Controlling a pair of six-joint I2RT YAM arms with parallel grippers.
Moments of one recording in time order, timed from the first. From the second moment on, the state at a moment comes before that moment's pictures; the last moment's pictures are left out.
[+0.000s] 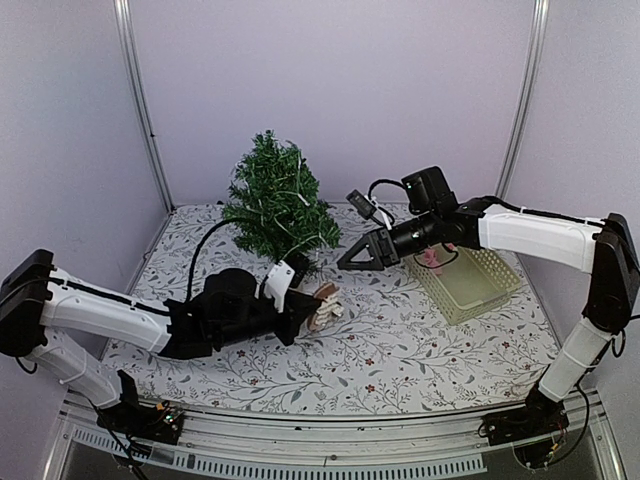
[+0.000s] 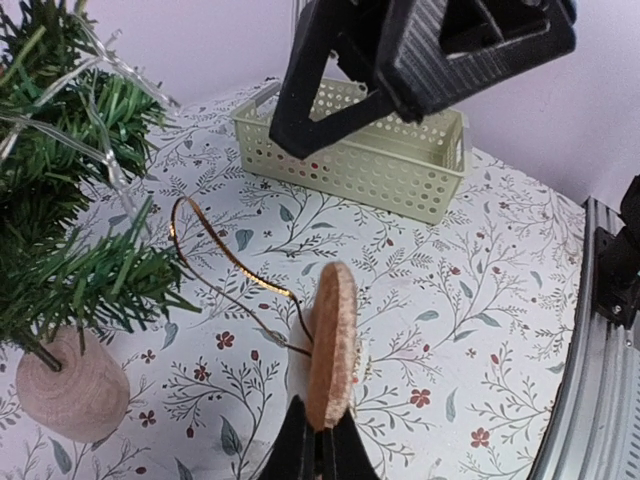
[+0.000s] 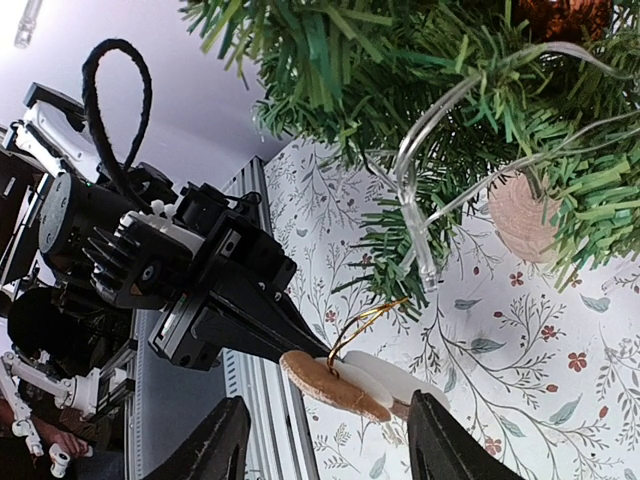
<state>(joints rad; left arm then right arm) -1.11 1.43 0.63 0.48 -0.19 -0.17 0.69 1.67 1.29 -0.28 -0.88 0.21</state>
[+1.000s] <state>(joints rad) -1.14 1.43 0.68 0.37 -0.22 -0.03 0.73 1.79 1.40 -0.39 -0.87 0.24</state>
